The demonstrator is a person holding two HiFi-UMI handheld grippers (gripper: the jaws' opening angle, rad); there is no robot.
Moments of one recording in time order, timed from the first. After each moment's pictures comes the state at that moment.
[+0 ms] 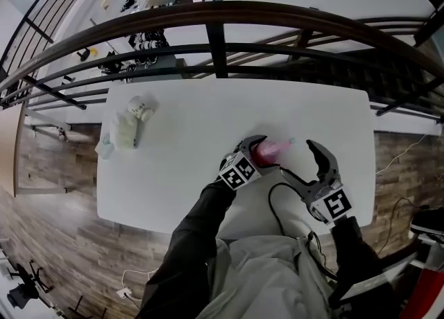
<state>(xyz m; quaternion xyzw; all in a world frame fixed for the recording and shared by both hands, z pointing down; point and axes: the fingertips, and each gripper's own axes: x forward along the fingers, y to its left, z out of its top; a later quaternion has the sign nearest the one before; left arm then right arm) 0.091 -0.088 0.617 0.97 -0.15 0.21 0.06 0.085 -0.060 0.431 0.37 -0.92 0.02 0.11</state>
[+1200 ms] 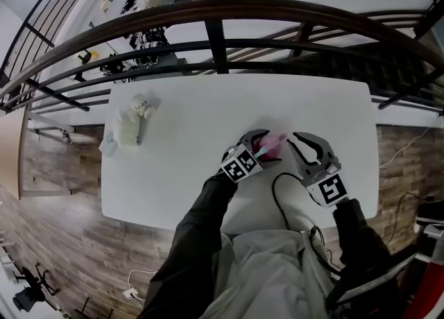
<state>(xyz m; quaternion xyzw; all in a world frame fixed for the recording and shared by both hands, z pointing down) 0.091 -0.083 0.620 0.97 -0.12 0.21 0.06 0.076 -0.078 0.436 0.37 -0.91 -0.07 0.15</state>
